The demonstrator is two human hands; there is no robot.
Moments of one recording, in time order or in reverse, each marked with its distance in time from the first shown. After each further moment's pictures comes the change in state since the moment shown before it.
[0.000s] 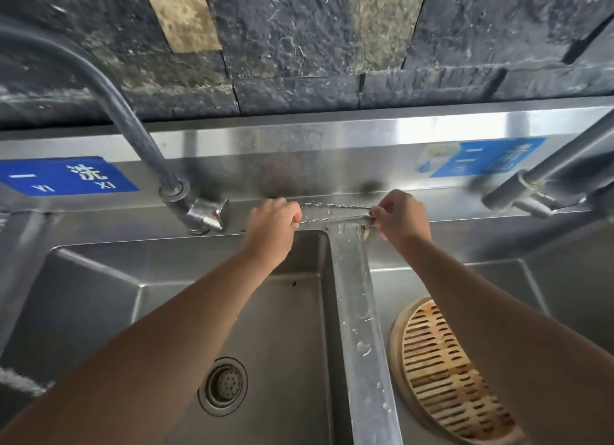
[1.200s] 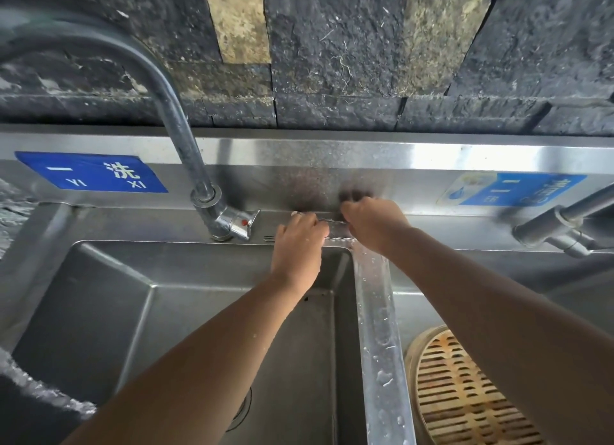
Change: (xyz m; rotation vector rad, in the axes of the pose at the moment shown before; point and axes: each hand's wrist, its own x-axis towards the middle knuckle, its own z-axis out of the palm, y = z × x) left_hand -0.010 0.004 0.015 0.144 0.104 0.004; right_hand 0.009 -0.086 0.033 -0.917 -0.238 -0.744
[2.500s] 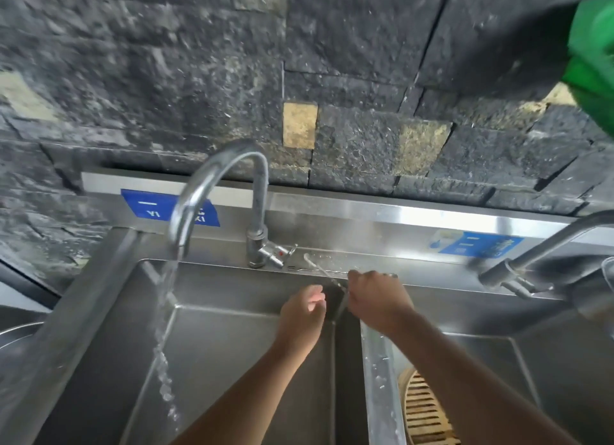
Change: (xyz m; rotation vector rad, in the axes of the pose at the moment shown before) left_hand -0.094 0.013 -0.089 -0.961 -0.156 -0.543; right_hand -0.101 -0.070 -0.069 0.083 -0.021 0.093
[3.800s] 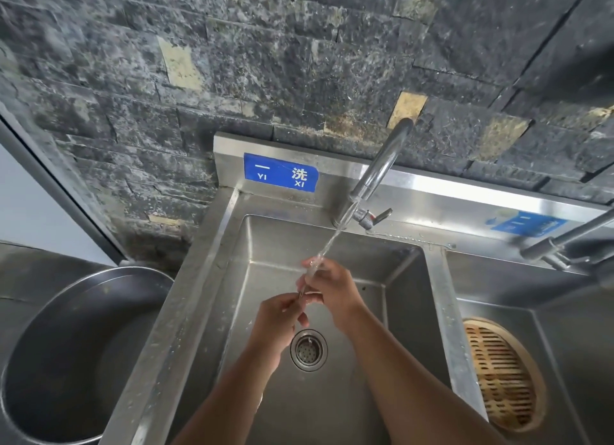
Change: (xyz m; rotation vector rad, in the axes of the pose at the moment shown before) left_hand -0.131 -0.102 -0.223 -0.405 0.014 -0.165; right_hand -0.053 -0.297 -0.018 1.642 -0.104 0.315
